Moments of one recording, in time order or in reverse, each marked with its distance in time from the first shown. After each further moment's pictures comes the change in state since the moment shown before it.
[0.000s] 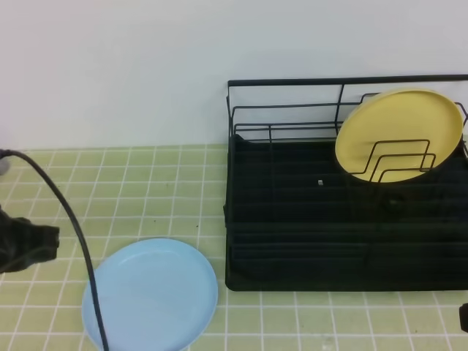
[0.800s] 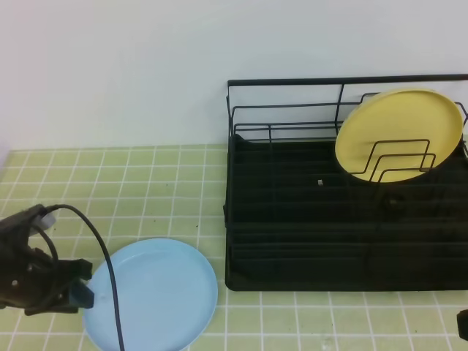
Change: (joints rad) left arm 0.056 0.416 -0.003 -0.158 -0.047 0.118; right arm 0.000 0.000 0.000 0.000 0.030 -0.003
